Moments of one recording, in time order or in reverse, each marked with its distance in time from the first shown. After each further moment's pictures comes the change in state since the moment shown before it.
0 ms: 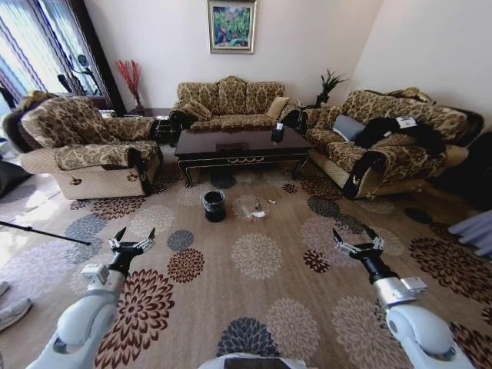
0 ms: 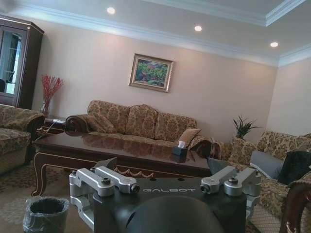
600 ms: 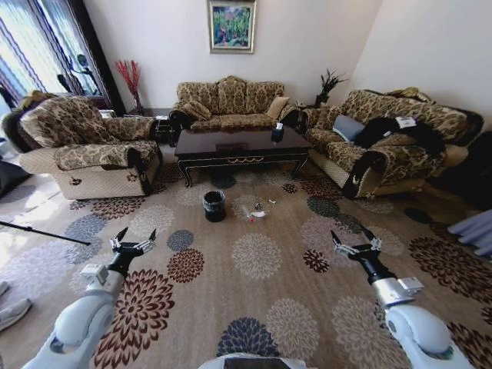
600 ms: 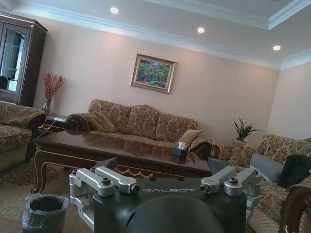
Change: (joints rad) left arm 0.017 0.003 -0.003 0.021 -0.009 -0.019 0.029; right arm -0.016 0.004 0.011 0.009 -0.017 0.009 -0.006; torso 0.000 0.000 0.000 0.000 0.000
